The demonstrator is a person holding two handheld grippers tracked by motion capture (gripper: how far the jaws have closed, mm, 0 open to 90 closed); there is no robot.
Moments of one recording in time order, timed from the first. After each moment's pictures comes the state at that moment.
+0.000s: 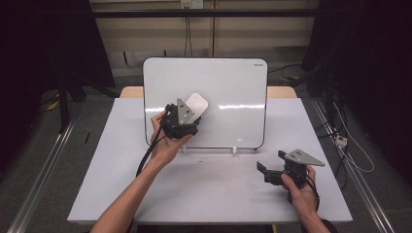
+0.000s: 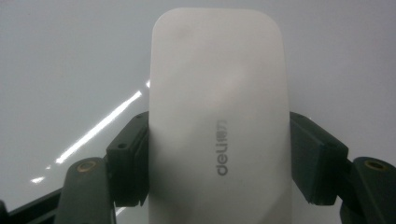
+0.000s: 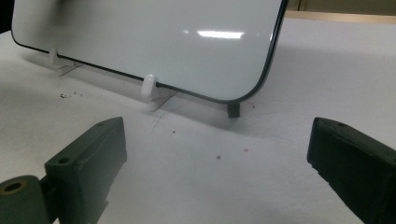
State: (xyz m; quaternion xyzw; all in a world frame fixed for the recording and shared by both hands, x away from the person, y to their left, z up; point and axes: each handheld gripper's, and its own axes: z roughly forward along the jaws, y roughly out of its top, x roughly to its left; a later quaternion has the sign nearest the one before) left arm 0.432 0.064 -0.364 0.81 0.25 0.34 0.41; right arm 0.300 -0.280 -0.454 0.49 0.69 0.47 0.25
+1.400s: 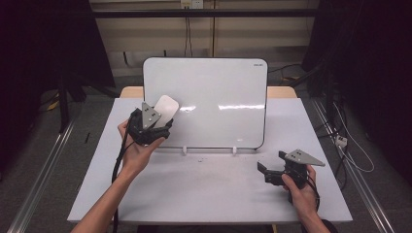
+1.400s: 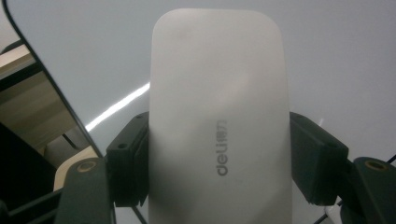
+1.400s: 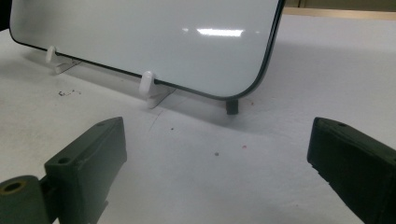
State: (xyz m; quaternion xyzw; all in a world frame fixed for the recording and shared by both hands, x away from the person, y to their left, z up) left arm 0.413 0.143 -0.355 0.78 0.31 0.36 0.41; right arm 0.300 -0.282 -0.455 0.50 0.69 0.47 0.24
